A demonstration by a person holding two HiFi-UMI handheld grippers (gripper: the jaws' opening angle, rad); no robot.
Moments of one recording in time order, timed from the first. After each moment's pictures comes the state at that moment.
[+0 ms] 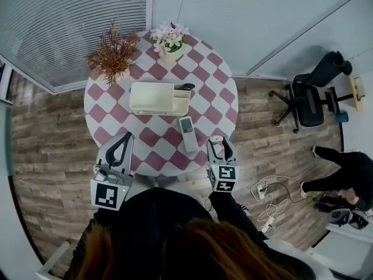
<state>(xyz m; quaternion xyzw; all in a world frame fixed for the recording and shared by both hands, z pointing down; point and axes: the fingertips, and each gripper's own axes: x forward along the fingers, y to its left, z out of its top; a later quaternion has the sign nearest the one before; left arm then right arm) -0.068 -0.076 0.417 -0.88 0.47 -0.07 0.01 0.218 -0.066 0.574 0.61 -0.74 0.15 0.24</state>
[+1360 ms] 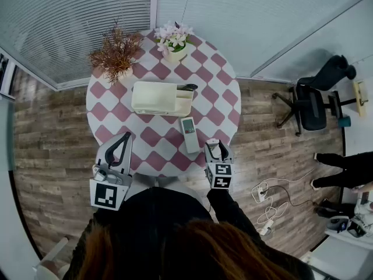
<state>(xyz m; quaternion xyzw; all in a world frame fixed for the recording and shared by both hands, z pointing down) -0.071 -0.076 0.417 -0.87 0.48 -0.08 0.02 0.215 -0.063 0.626 0.59 -0.74 0.20 0.27</state>
